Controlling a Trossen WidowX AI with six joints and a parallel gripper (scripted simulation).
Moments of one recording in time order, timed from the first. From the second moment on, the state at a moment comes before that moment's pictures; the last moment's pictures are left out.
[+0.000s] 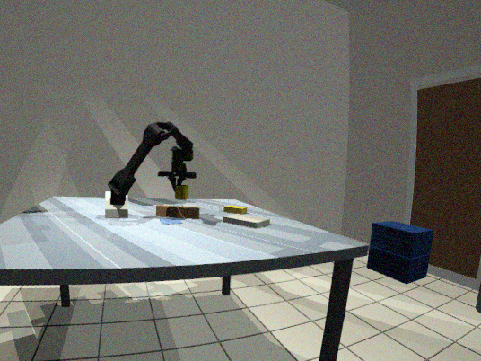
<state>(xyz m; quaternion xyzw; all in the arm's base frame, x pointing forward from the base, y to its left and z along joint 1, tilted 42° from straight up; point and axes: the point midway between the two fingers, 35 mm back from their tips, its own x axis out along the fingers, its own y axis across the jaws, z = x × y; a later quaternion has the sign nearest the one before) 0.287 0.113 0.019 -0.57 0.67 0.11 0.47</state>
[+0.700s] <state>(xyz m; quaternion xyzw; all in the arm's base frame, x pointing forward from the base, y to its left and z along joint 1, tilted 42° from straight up) 0.302 0.140 0.000 -0.57 0.67 0.11 0.47</state>
